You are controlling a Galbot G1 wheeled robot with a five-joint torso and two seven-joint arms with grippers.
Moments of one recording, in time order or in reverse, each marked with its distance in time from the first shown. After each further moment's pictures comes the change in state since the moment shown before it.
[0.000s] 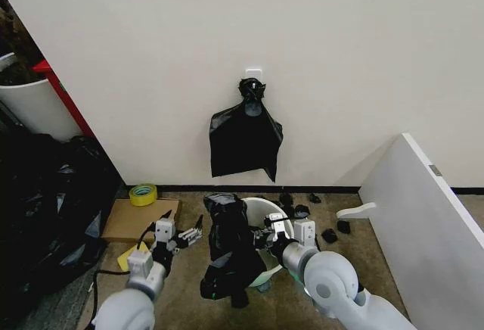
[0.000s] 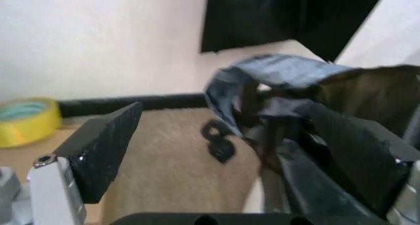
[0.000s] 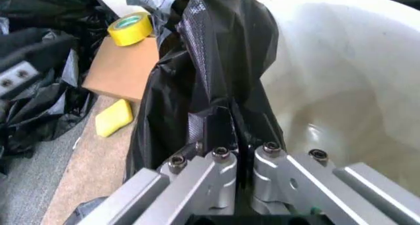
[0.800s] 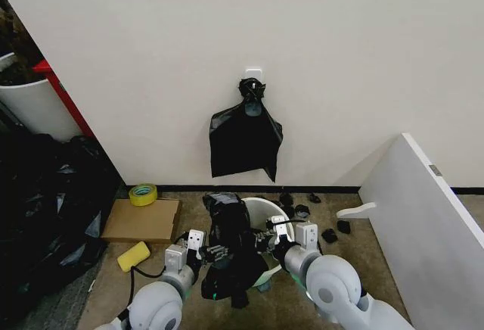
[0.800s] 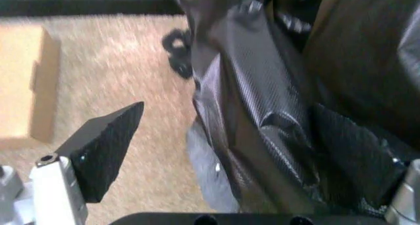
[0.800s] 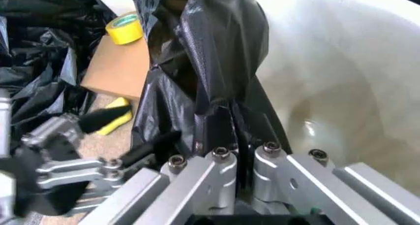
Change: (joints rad) left arm -0.127 -0.030 0.205 0.090 -0.160 0.175 -0.115; right arm -0.029 -0.002 0.010 0.018 -0.009 0.001 0.005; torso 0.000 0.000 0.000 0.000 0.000
